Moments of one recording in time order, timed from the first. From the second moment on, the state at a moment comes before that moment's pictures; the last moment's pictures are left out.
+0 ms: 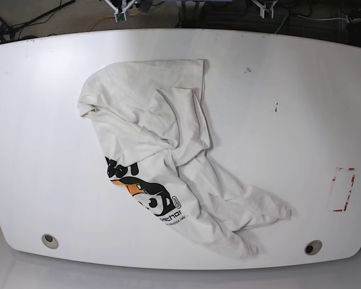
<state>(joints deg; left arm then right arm) 14.5 -6.8 -4.3 7.0 -3.4 -11.4 -25.1 -19.0 2.7 21.2 24.2 -19.4 21.3 13.6</state>
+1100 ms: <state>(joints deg) 56.2 -16.3 -4.4 67.1 -12.2 -11.4 -31.3 -60.7 -1.8 20.6 81.5 4.7 21.8 12.2</state>
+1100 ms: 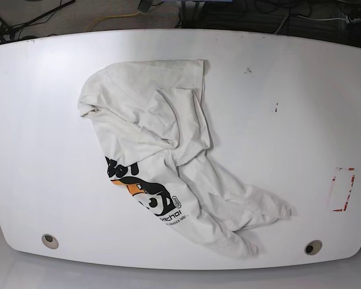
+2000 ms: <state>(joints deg) 68.1 -21.9 -9.0 102.2 -25.5 -11.2 -31.1 -39.8 -1.9 24.0 113.1 14.3 34.7 -28.7</state>
